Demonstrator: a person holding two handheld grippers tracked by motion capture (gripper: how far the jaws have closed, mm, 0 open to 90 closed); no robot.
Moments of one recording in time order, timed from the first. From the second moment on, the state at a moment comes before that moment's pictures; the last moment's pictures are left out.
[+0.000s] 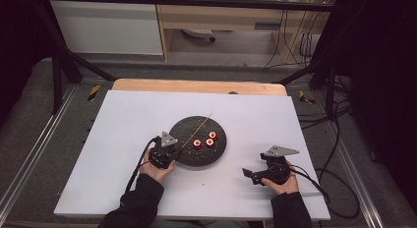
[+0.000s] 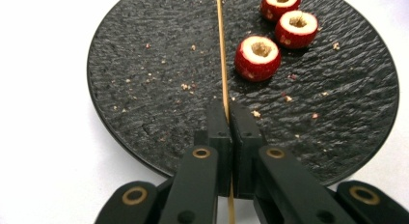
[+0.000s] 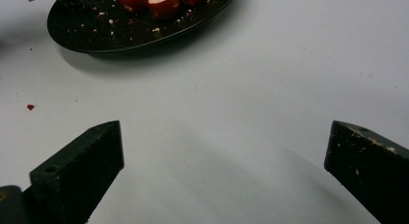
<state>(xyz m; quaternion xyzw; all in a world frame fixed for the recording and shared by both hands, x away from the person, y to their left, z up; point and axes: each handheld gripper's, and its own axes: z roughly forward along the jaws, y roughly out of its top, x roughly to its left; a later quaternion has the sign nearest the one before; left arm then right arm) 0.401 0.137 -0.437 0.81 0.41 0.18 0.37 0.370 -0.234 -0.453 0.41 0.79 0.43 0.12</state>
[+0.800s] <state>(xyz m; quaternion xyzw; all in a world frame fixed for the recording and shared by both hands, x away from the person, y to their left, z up) 0.399 0.145 -0.432 0.81 0.40 0.18 0.38 0.369 -0.234 -0.453 0.41 0.79 0.43 0.12</state>
